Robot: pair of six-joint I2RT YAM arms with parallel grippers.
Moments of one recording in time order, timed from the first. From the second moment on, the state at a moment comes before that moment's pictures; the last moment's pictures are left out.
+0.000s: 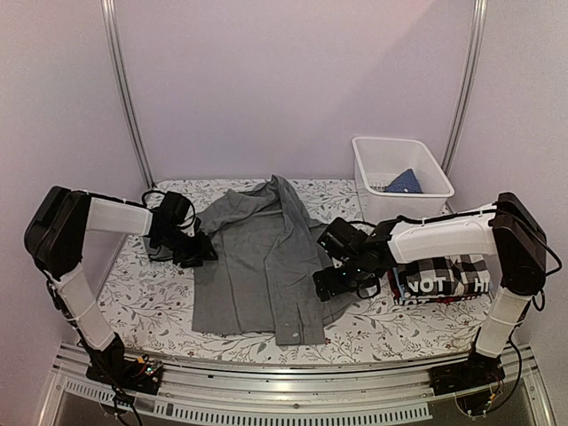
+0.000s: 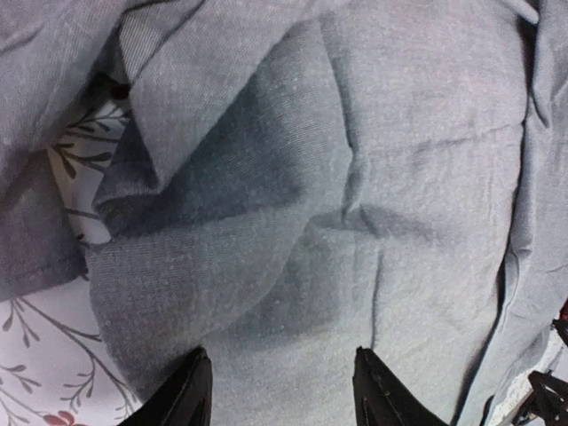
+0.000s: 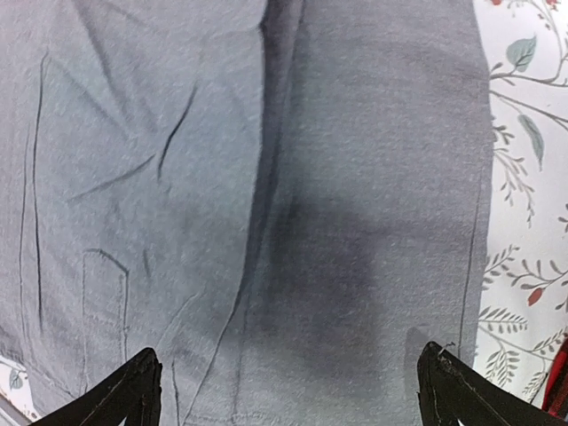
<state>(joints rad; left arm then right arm) -0.30 1.77 0.95 -0.30 0.27 -0.51 0.92 1.80 1.14 -0.54 0.16 0.57</state>
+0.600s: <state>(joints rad) -0.54 1.60 0.98 -0.35 0.30 -0.55 1.09 1.85 1.20 -0.54 0.09 0.68</state>
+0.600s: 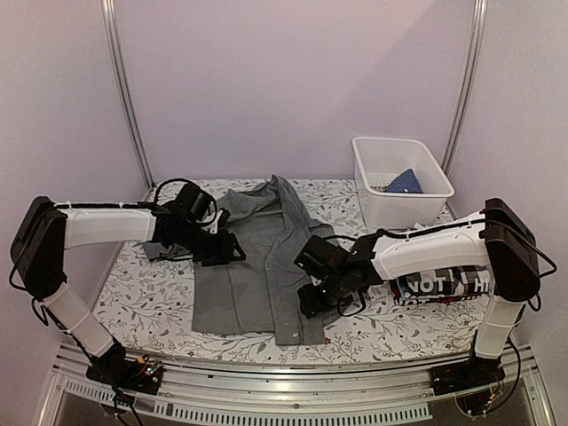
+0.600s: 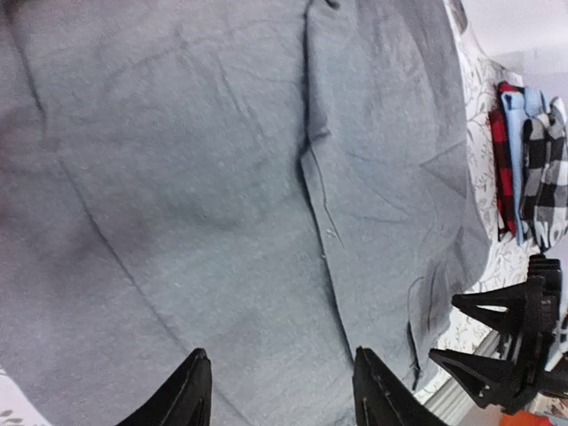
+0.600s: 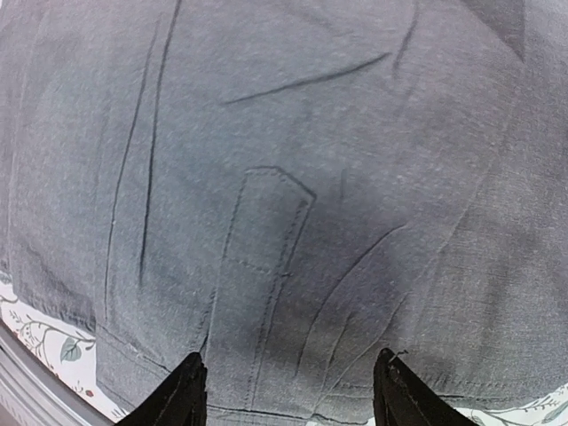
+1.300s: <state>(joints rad) -0.59 1.60 0.70 -0.17 0.39 -0.67 1.25 1.98 1.33 -0.62 0.09 0.83</state>
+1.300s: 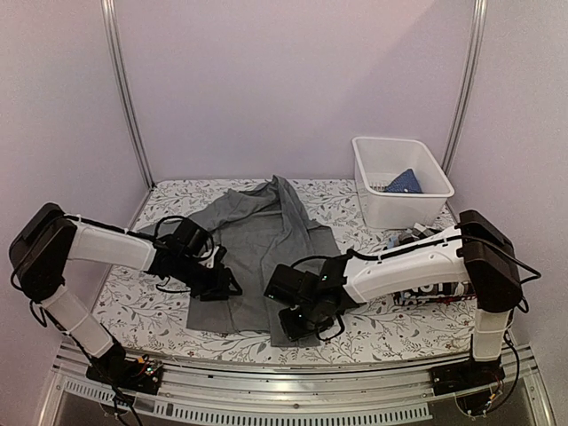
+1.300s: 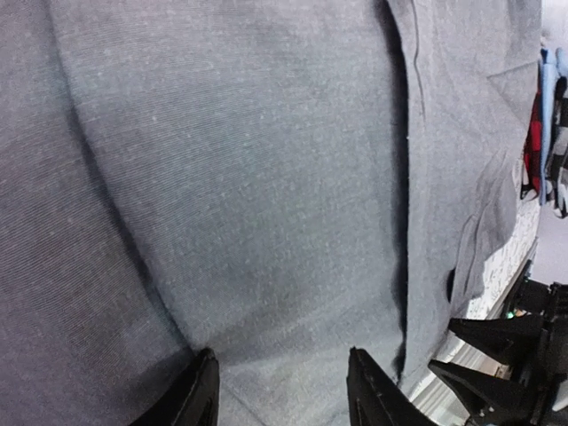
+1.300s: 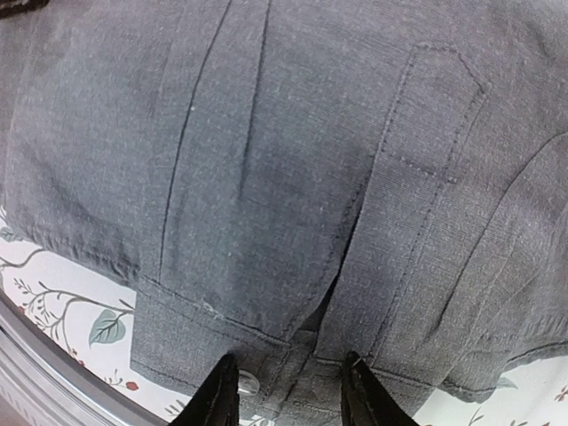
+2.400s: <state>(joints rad) -0.49 1.46 0.59 -0.20 0.31 -0.66 1.33 2.20 1.68 -0.81 0.12 0.86</state>
